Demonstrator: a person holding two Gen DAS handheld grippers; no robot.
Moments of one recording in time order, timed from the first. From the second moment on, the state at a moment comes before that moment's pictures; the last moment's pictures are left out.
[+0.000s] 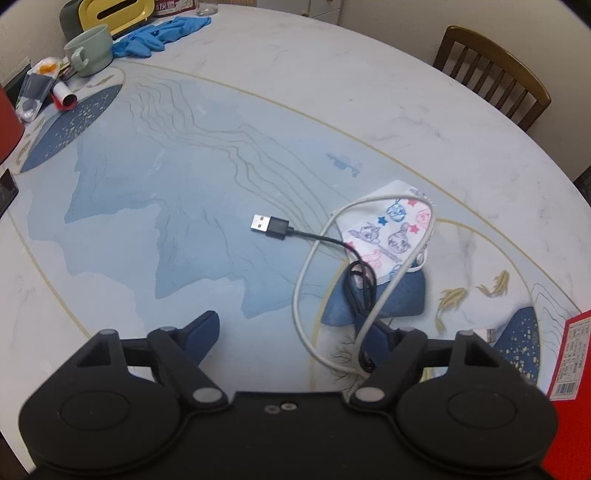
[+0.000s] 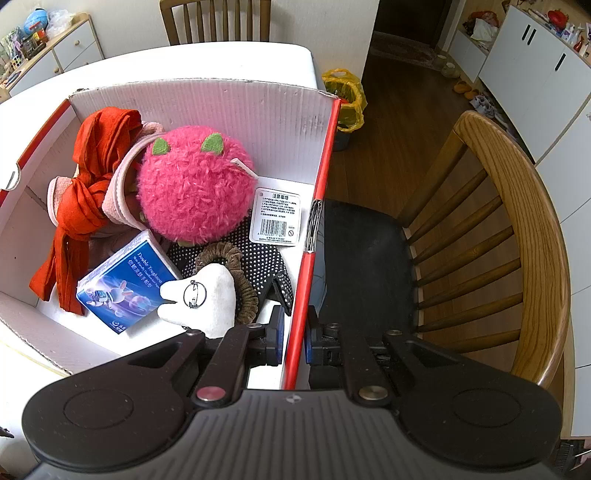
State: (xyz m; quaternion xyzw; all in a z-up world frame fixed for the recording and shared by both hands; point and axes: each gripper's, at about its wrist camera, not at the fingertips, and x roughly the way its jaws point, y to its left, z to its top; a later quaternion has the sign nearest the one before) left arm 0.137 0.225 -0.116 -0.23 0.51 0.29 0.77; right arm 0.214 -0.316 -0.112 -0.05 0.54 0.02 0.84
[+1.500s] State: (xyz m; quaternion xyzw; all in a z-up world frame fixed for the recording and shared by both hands) left arm 0.138 0.137 0.043 -0.14 0.35 0.11 0.92; right arm 0.220 -0.313 -0.115 -0.04 0.54 0.01 0.84
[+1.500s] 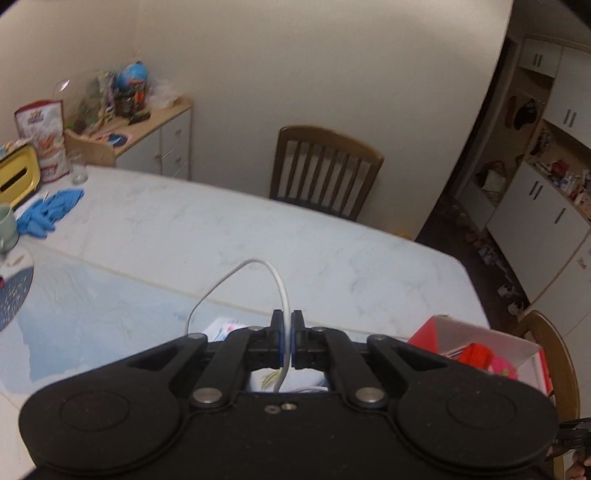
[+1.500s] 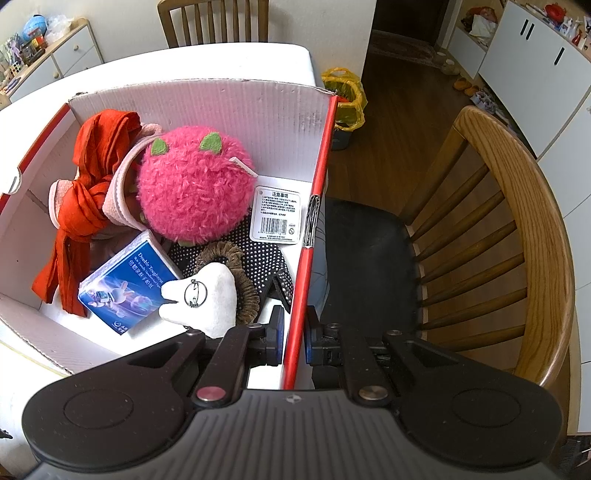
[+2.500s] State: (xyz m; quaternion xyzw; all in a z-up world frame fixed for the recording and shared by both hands) left arm 0.158 0.047 0.178 0.00 0.18 -0.01 0.98; right arm 0.222 -0.310 -0.109 -0.03 0.54 0.01 0.84
